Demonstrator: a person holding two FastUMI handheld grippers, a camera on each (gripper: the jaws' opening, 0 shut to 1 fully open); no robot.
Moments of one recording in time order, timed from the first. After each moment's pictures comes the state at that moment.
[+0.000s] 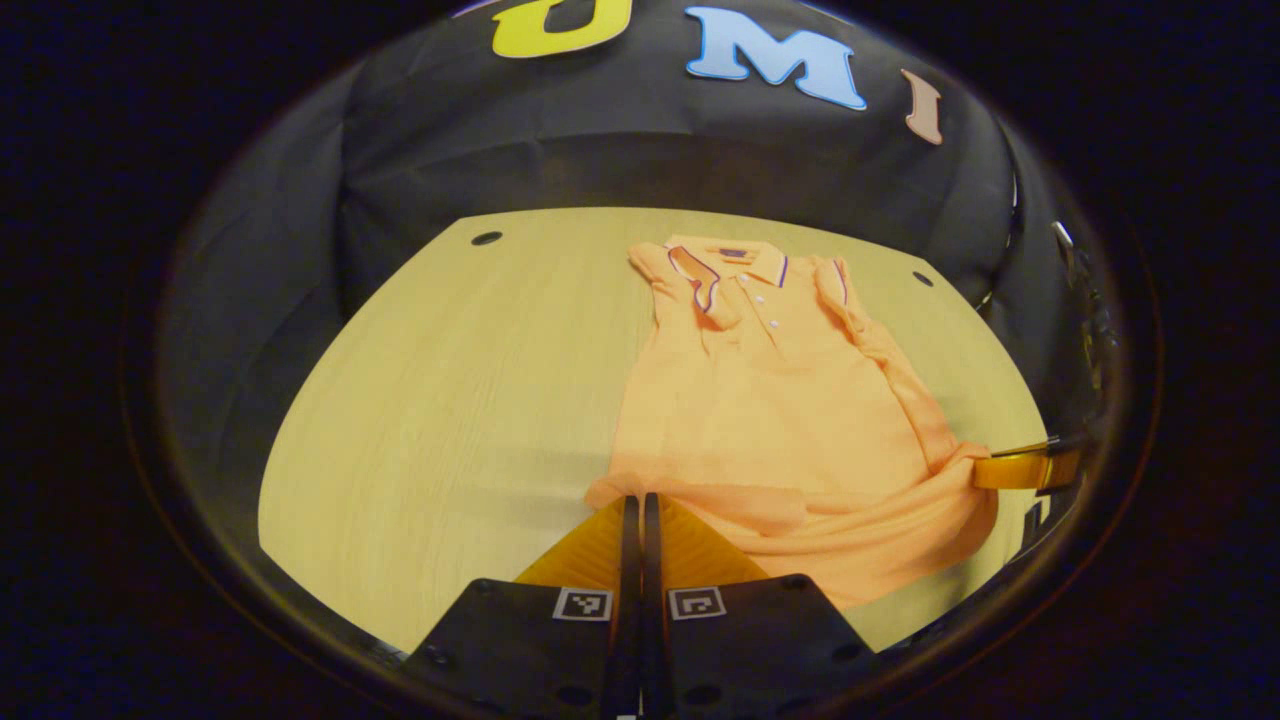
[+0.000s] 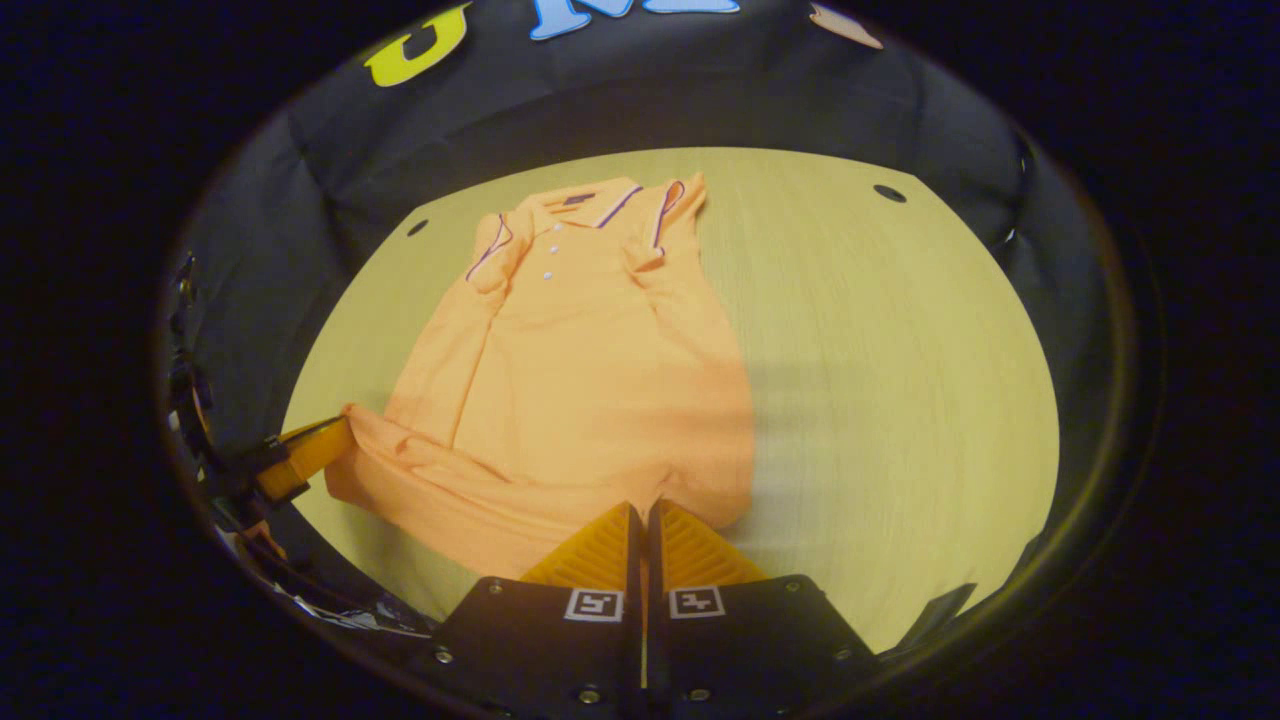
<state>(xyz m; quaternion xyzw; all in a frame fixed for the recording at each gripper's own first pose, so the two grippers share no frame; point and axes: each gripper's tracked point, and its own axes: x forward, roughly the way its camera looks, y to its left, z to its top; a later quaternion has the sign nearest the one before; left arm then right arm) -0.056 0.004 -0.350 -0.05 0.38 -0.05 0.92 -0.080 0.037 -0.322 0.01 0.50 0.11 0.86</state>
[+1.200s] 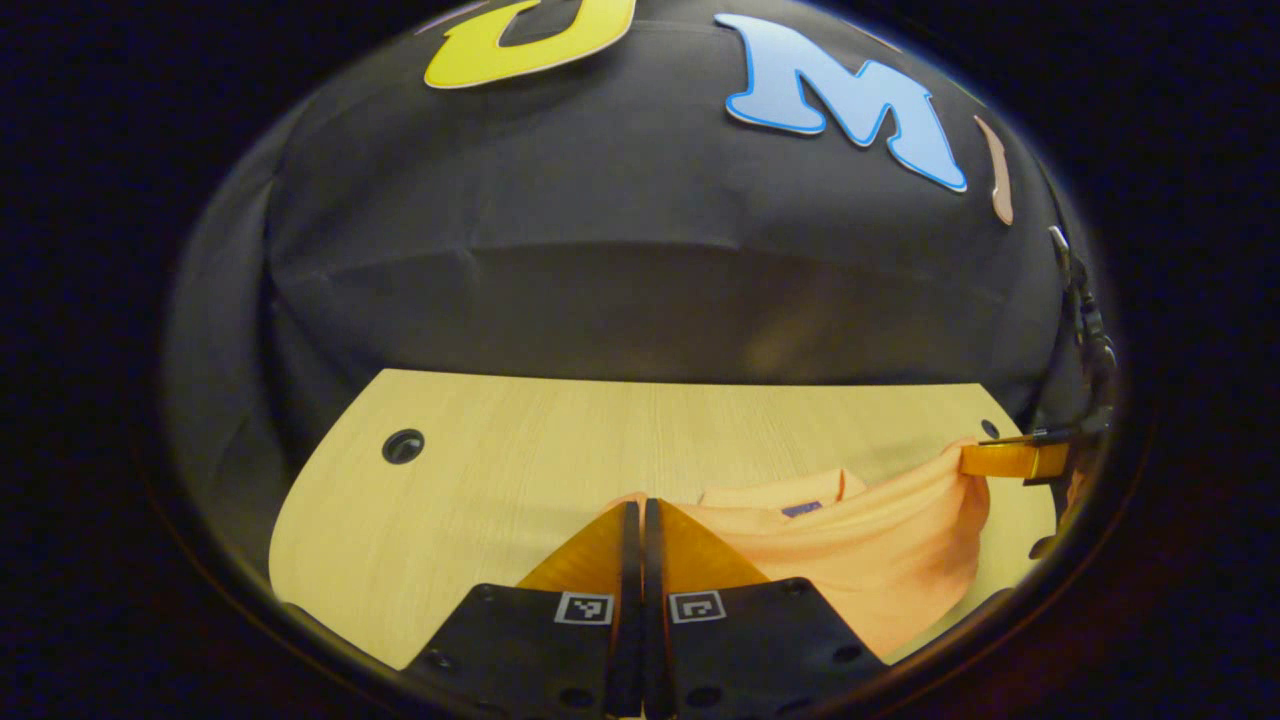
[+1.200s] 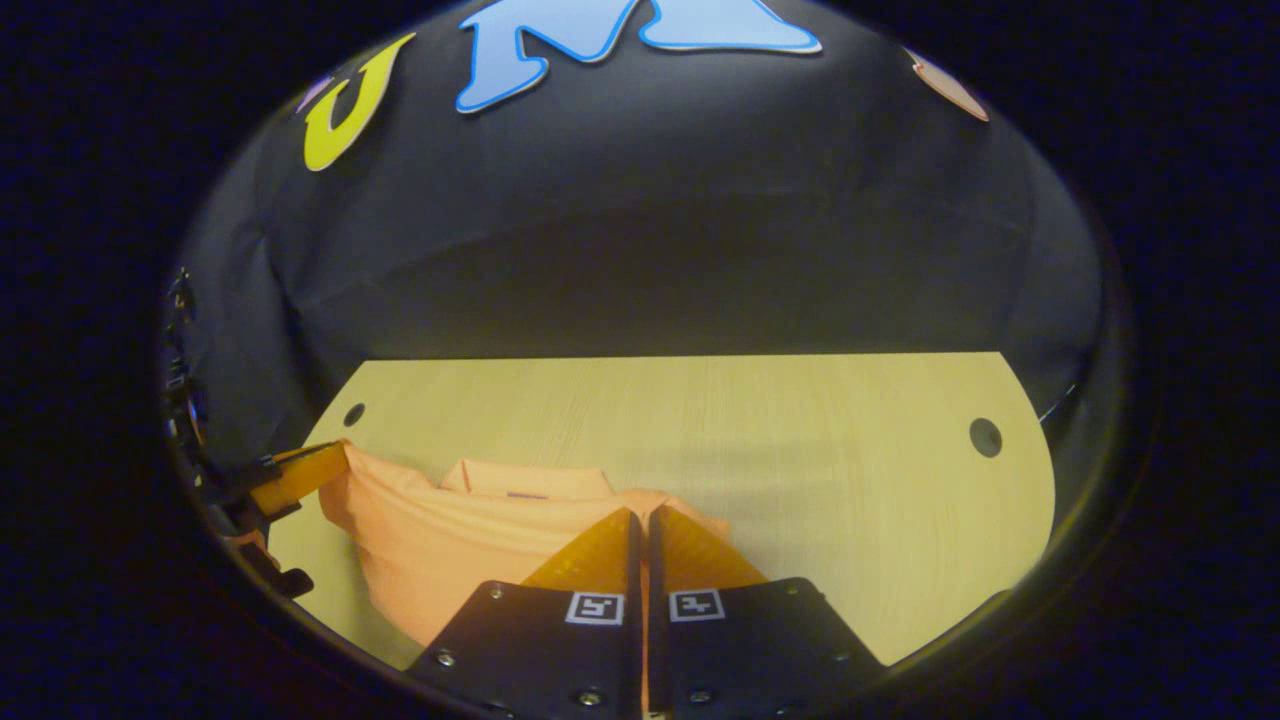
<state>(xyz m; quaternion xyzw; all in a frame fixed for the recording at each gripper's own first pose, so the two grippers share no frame) 0.323 -0.002 -0.279 -0.06 0.26 -0.08 0.96 0.289 0.071 -0.273 0.02 0.35 0.11 0.93</state>
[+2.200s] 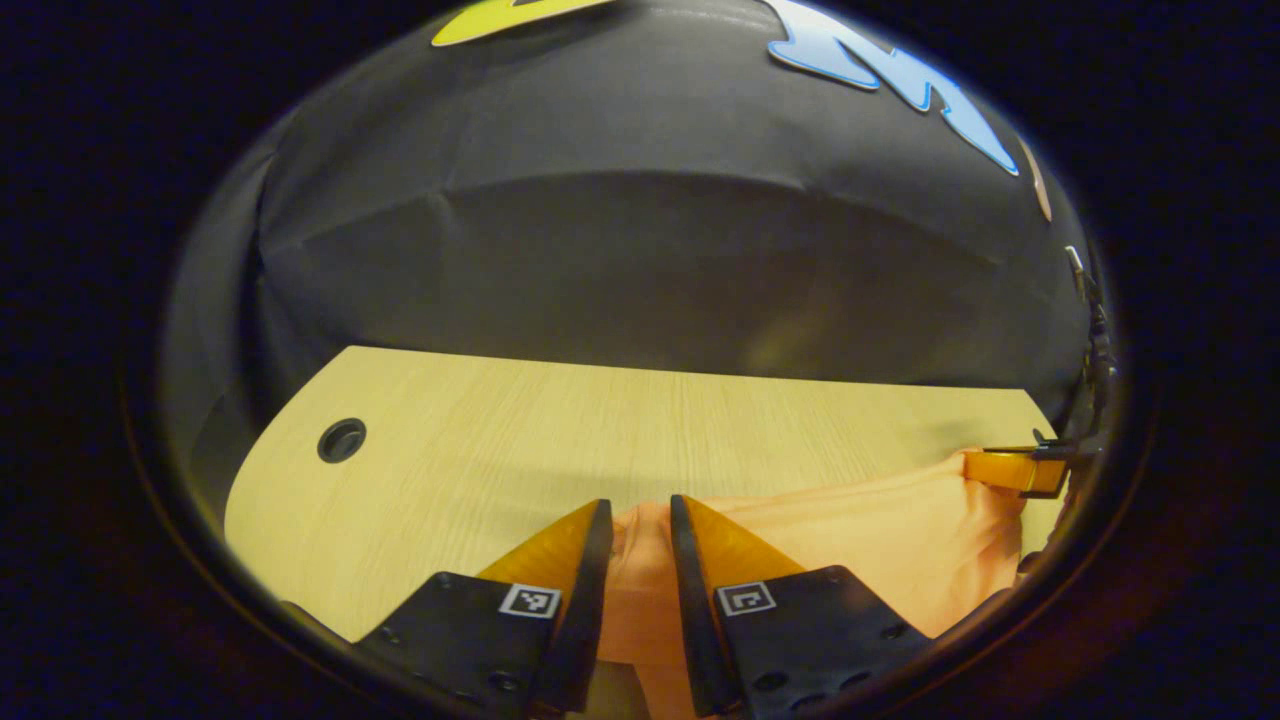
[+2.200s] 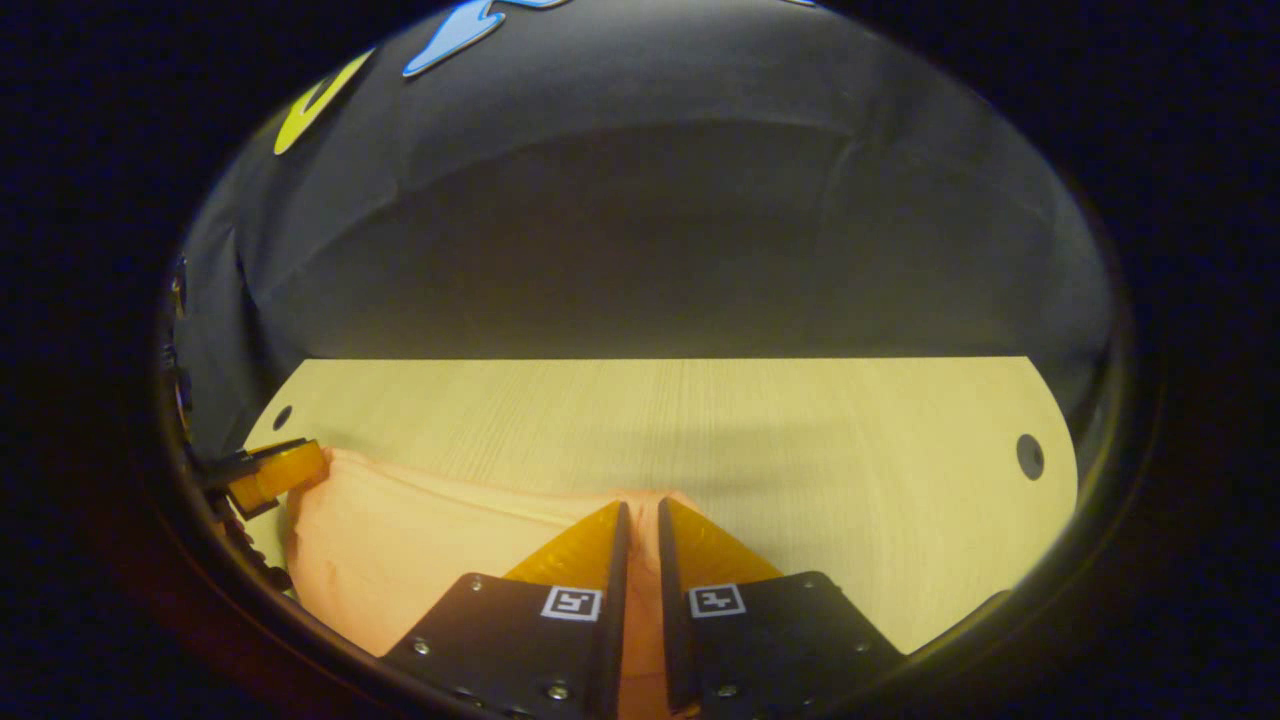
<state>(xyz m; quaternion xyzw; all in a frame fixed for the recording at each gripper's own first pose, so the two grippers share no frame) 0.385 0.003 -0.339 -0.06 0.27 -0.04 0.96 0.352 0.058 -0.334 0.00 0.33 0.09 0.94</state>
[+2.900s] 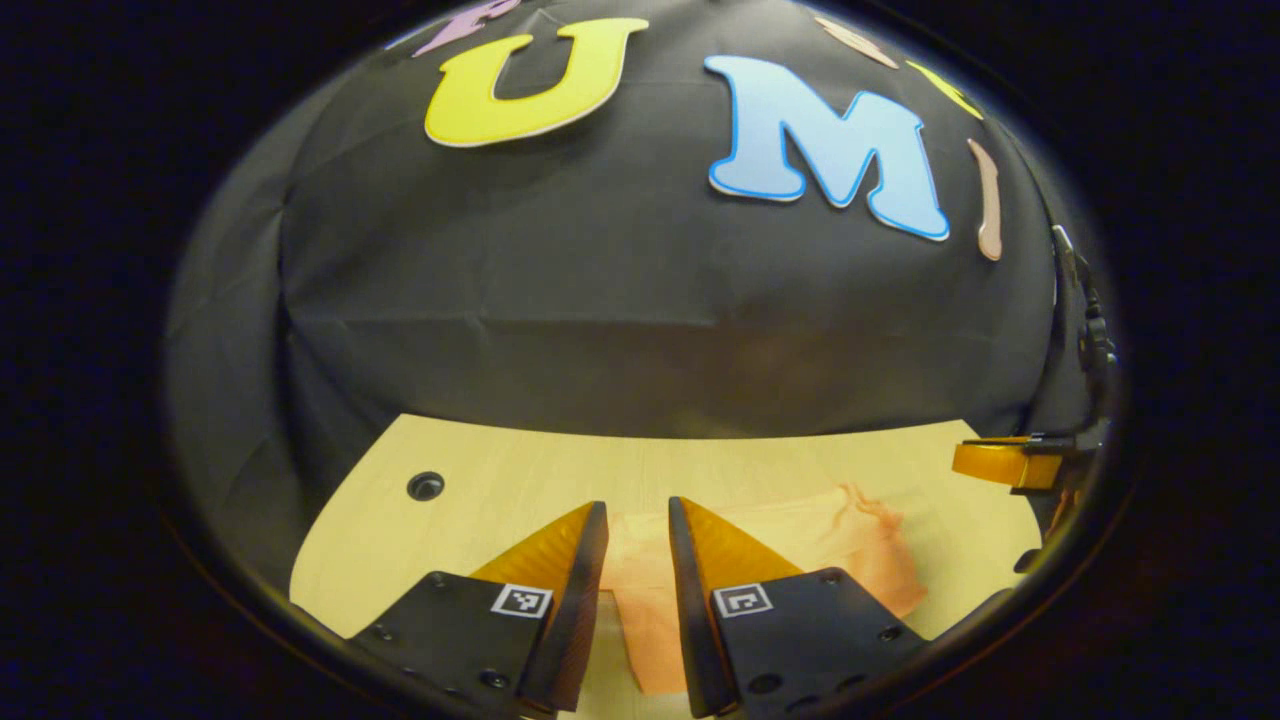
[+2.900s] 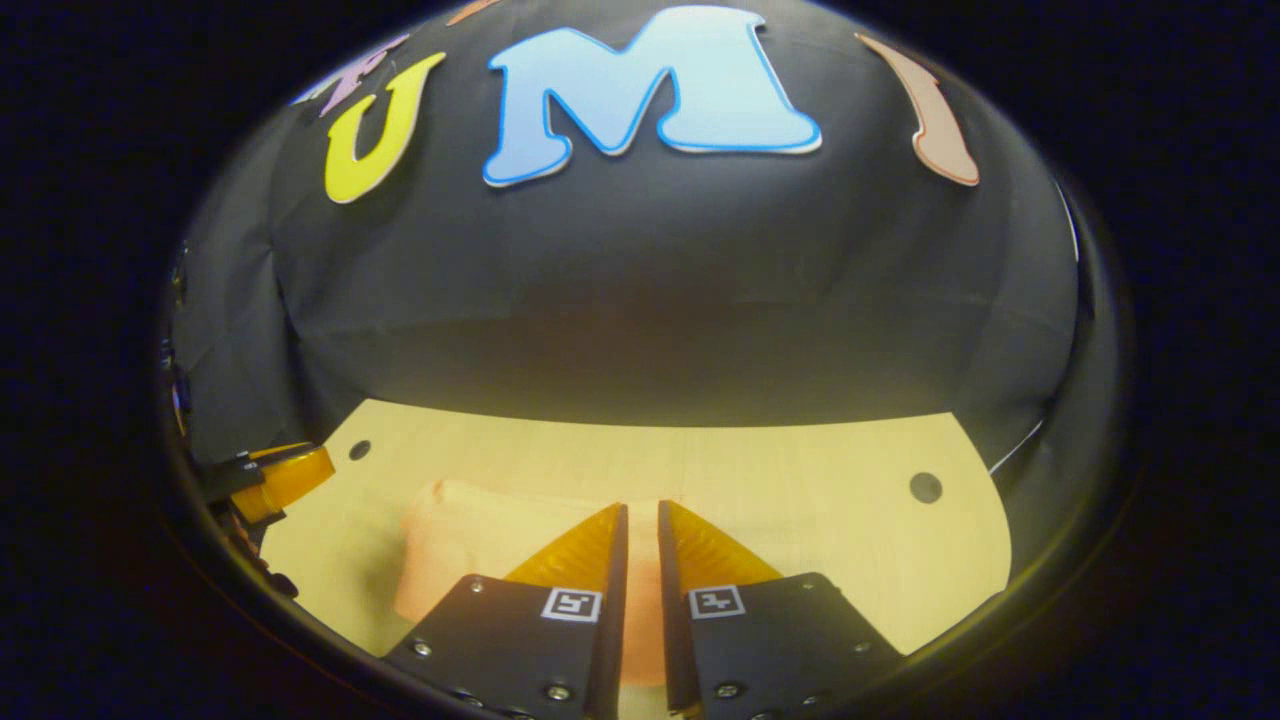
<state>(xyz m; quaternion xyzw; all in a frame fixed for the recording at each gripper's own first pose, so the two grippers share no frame) 0.255 -0.009 -0.162 -0.06 0.21 -0.07 0.97 0.232 0.067 -0.172 -0.01 0.27 0.09 0.96</state>
